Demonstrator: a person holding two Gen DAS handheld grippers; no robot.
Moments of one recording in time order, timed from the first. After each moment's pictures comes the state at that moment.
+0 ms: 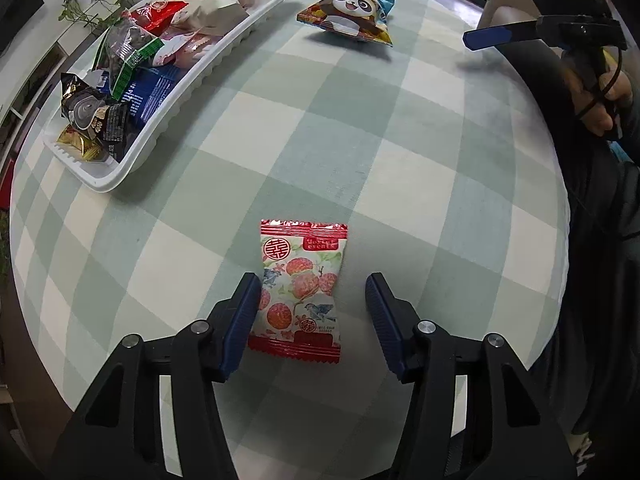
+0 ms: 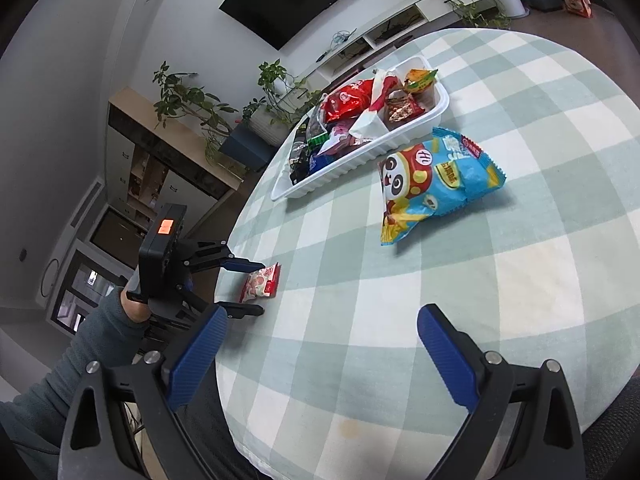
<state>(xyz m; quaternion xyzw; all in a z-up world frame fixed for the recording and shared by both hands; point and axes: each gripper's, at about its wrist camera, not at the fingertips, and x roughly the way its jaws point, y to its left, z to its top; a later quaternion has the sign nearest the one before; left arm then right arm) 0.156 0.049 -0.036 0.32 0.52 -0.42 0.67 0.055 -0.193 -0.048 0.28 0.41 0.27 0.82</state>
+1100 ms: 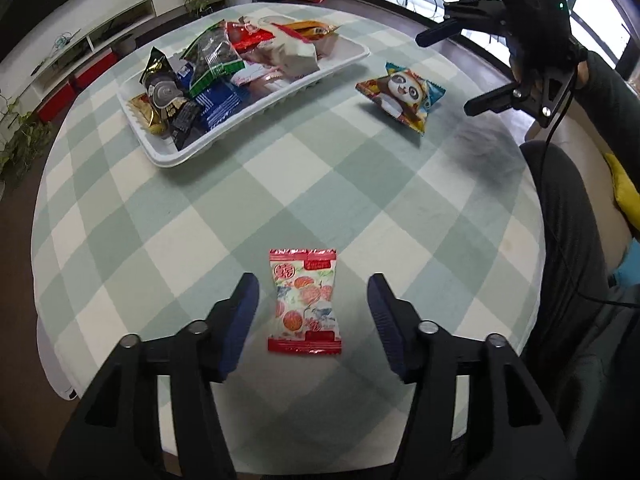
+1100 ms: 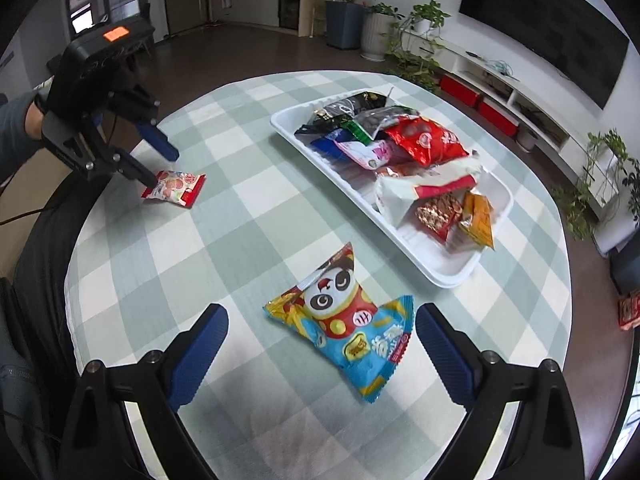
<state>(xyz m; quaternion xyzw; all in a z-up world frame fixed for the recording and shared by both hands) 0.129 0.049 -0.005 0.18 0.52 -0.32 0.77 0.148 -0.156 -0.014 -0.25 0.42 0.37 0.79</state>
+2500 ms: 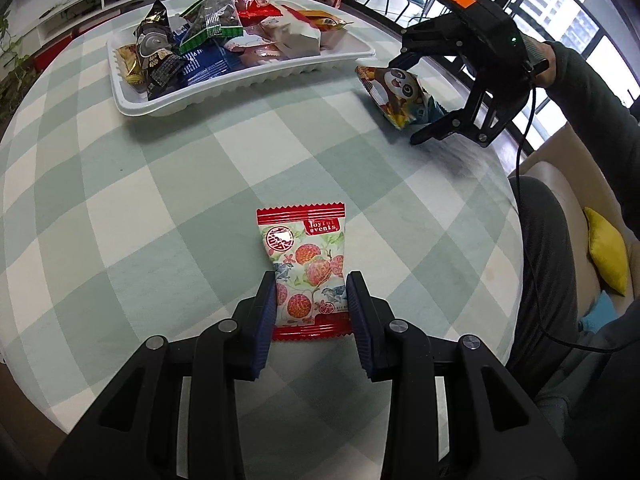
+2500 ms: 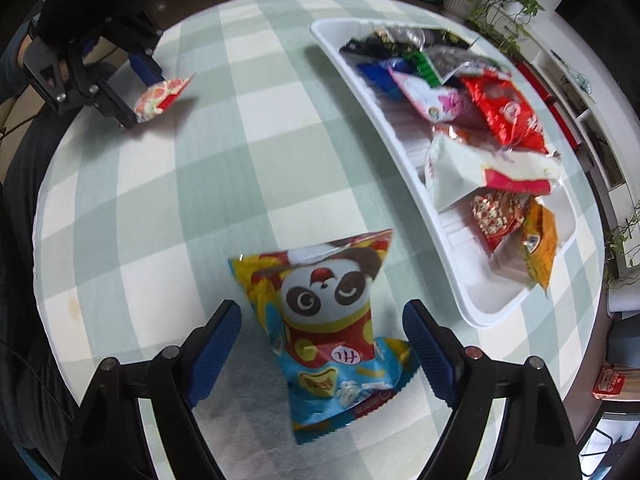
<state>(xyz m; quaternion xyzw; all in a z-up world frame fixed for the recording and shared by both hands) 0.129 0.051 -0.032 0.06 0.54 -0.34 0.77 0.191 -0.127 -0.069 -0.39 0.48 0.42 0.67</state>
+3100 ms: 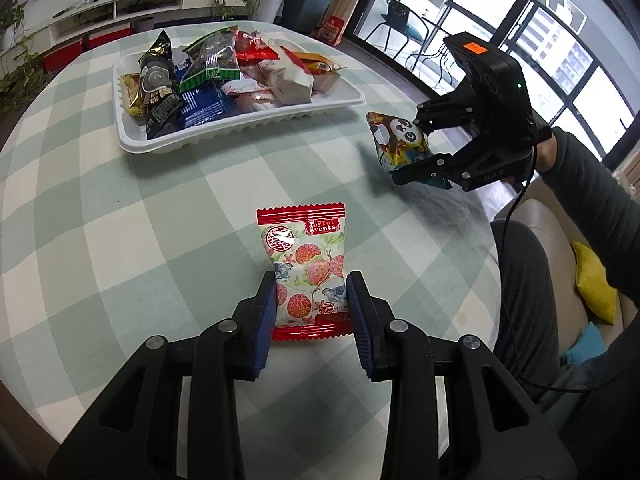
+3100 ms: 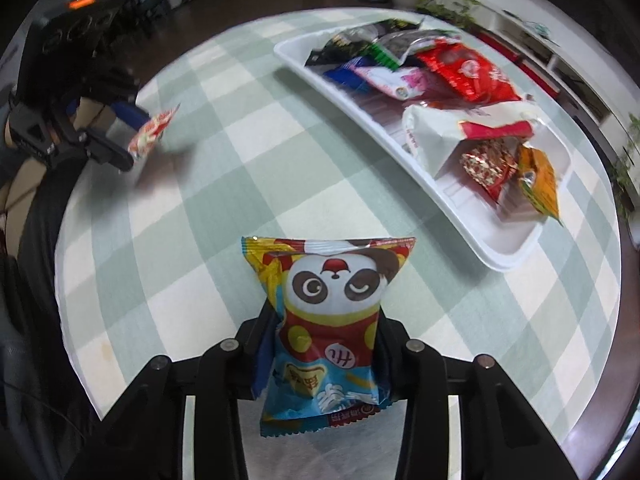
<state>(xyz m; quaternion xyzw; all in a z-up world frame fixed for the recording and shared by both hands) 0.132 0.048 -0.011 0.00 0.49 -0.34 0.80 0.183 -0.172 -0.049 -0.22 0.48 0.39 0.75</state>
